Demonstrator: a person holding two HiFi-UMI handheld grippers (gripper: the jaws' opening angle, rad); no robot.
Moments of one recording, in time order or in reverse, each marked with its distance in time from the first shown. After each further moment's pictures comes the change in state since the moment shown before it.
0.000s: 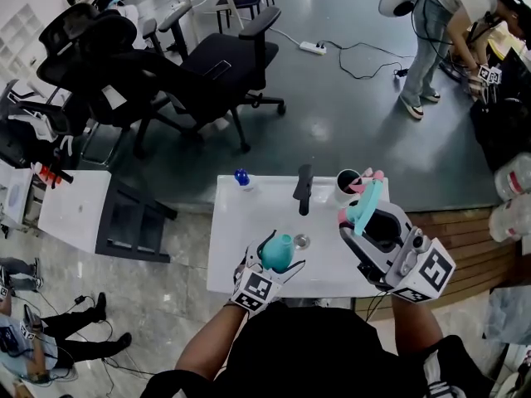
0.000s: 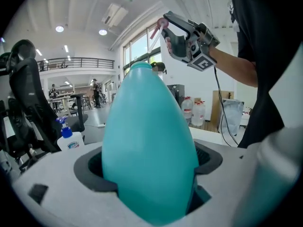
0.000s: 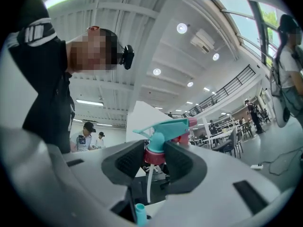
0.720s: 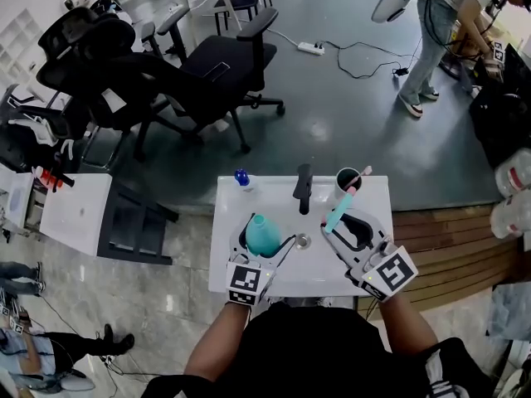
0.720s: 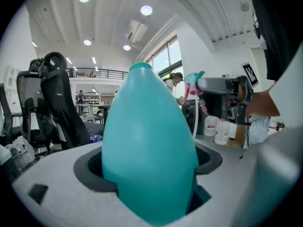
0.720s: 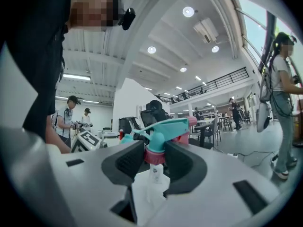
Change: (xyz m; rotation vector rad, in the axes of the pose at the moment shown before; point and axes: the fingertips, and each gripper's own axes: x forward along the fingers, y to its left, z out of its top) left arm -0.034 0.069 0.062 -0.115 -0.165 0.269; right arm -0.010 -0.015 -0.115 -0.064 0.252 -0.177
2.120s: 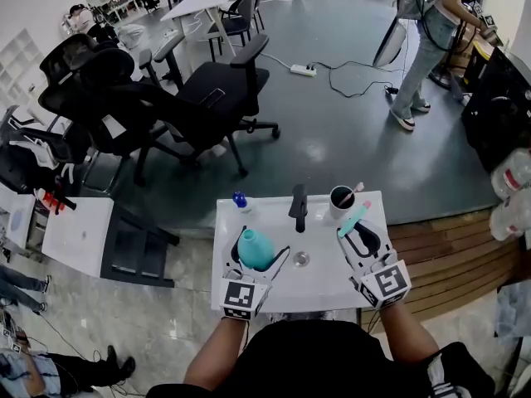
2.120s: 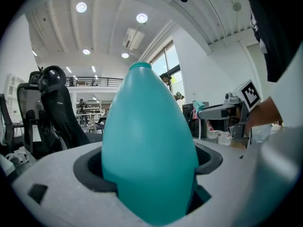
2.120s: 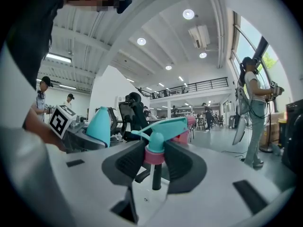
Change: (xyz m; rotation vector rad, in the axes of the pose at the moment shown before) left arm -0.009 0.012 0.044 0.062 -0.077 0.027; right arm -0.033 -0.053 -0.029 -0.053 0.077 -0.296
